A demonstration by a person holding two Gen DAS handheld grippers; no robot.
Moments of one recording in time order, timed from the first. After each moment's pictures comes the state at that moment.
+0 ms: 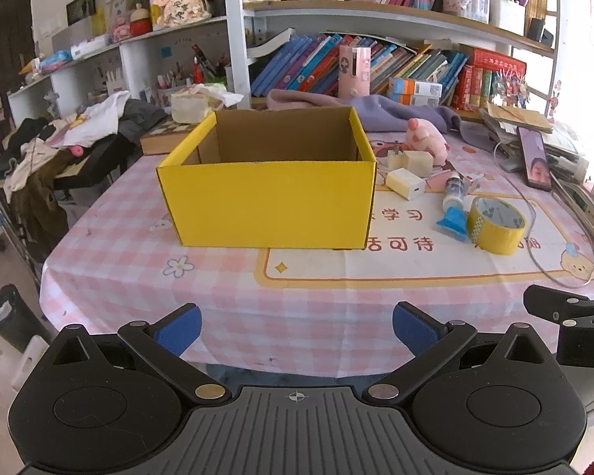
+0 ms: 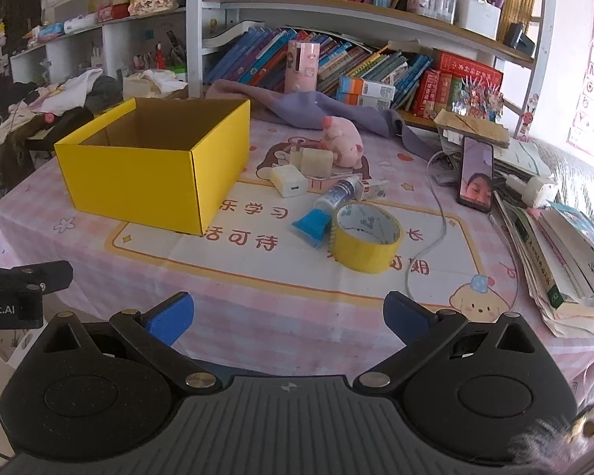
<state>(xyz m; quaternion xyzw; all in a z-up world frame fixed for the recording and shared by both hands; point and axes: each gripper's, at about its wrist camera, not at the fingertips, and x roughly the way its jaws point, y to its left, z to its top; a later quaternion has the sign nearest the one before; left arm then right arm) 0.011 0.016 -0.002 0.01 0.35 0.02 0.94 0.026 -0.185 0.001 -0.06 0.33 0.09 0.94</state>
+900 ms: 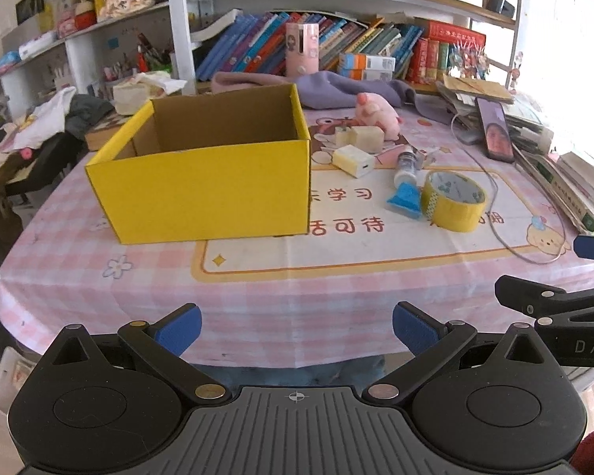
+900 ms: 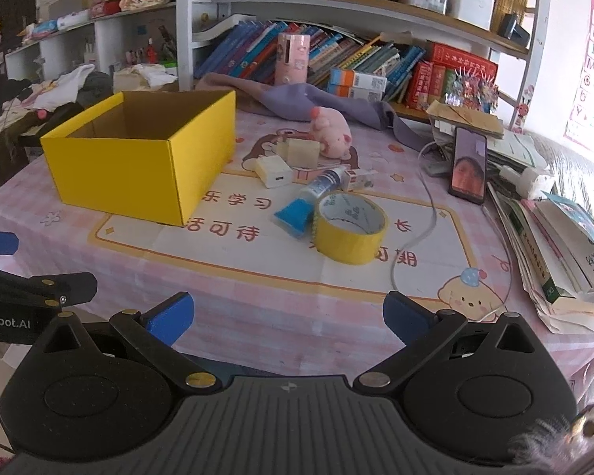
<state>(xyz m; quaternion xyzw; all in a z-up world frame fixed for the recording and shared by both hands) 0.034 -0.018 -0.015 0.02 0.38 -0.04 0.92 0.034 -0.207 -0.008 -0.06 0.34 0.08 0.93</state>
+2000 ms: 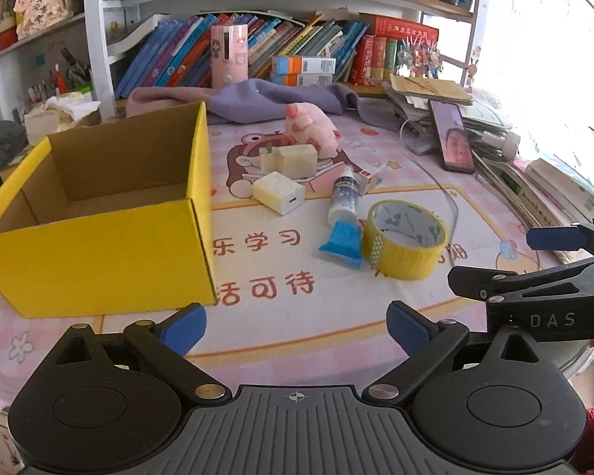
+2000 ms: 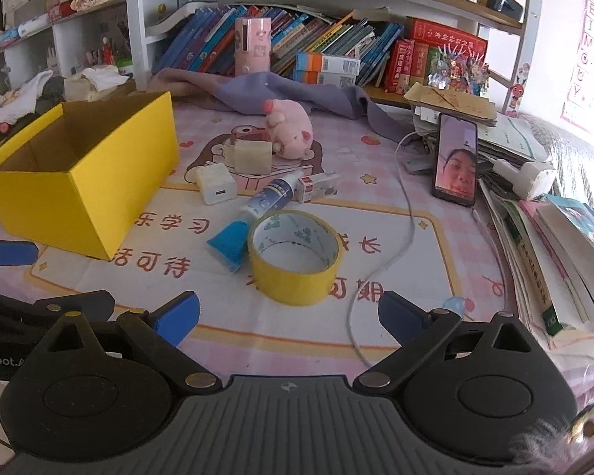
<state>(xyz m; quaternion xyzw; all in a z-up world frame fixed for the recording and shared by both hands) 0.122 -0.076 -0.026 0.02 0.38 -0.12 0.92 0.128 -0.255 -0.017 -0.04 0.37 0.06 0.93</state>
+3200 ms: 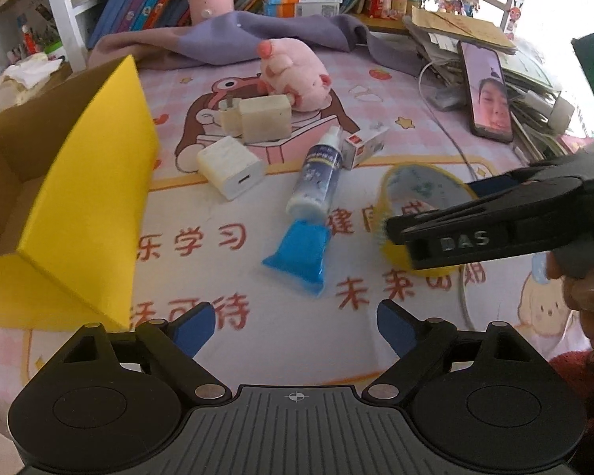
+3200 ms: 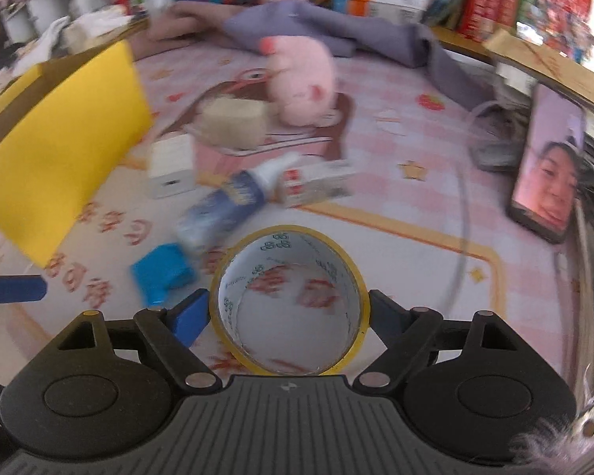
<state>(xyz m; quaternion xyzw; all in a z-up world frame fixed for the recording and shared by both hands) 0.214 -0.165 -0.057 0.03 0.48 -0.07 0.87 0.293 -0.309 -0.063 -0.06 0.47 0.17 0.86</state>
